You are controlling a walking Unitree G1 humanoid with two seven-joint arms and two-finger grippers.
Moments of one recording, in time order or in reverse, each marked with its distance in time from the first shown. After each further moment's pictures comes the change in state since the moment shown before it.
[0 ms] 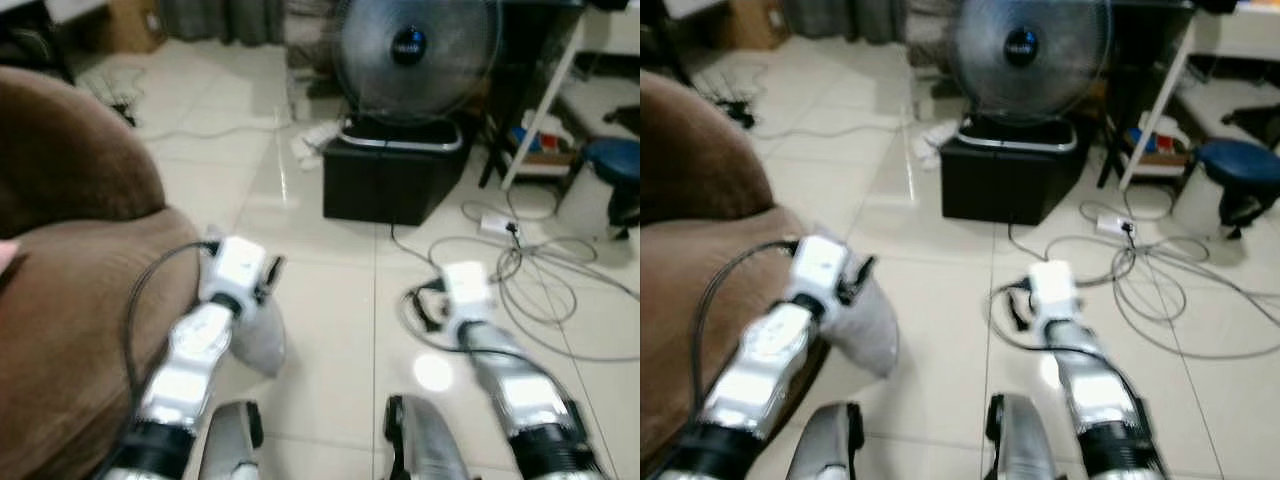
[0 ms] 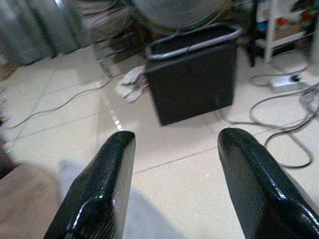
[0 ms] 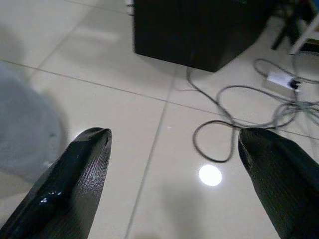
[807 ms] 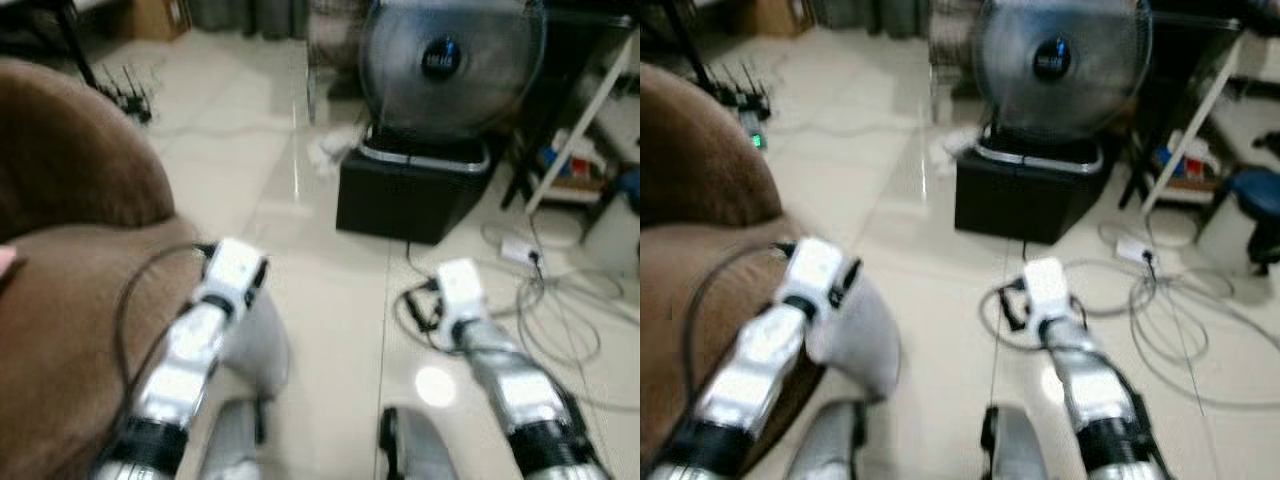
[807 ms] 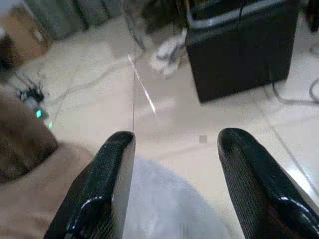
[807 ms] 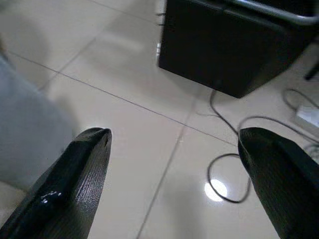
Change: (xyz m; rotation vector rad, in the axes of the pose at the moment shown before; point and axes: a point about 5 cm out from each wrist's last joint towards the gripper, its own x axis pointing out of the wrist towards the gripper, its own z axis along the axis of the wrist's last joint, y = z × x) left arm 0.002 0.015 -0.017 0.118 0.144 0.079; right arm 0.003 0.007 0.005 -0.032 -0.011 0.073
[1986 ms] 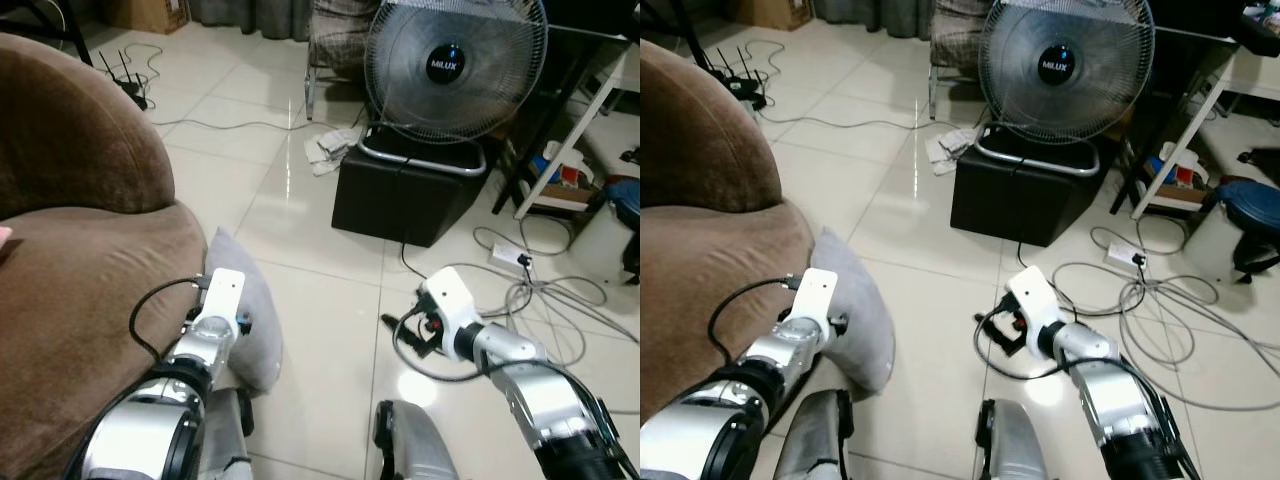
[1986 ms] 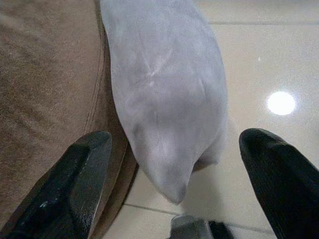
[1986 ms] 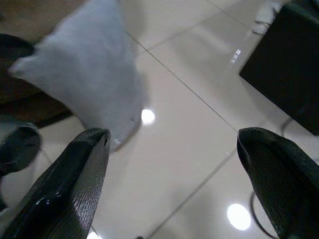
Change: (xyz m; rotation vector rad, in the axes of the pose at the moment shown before) left arm 0.023 -0.004 -0.066 -0.208 0.542 0.164; right arm -0.024 0.013 0.009 -0.164 -0.006 0.423
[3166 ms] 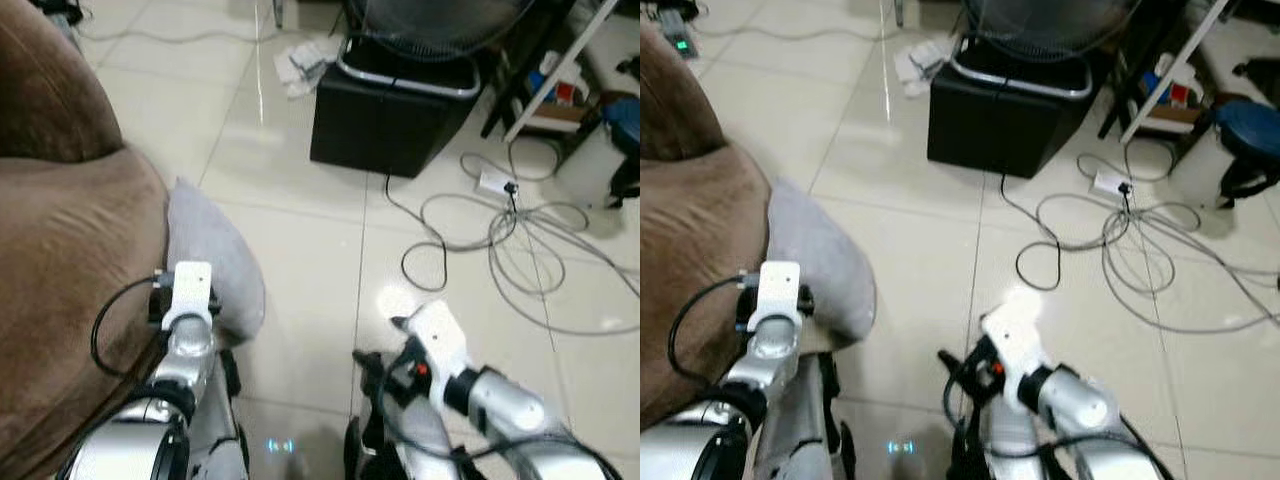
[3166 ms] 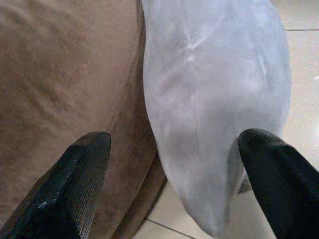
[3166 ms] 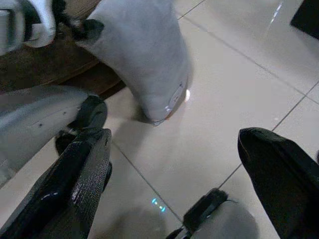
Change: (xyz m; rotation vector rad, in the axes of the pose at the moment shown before) left arm -0.006 0.033 -0.004 -0.085 -0.264 0.304; right arm -0.038 0.072 0.011 0.019 -0.067 0.095
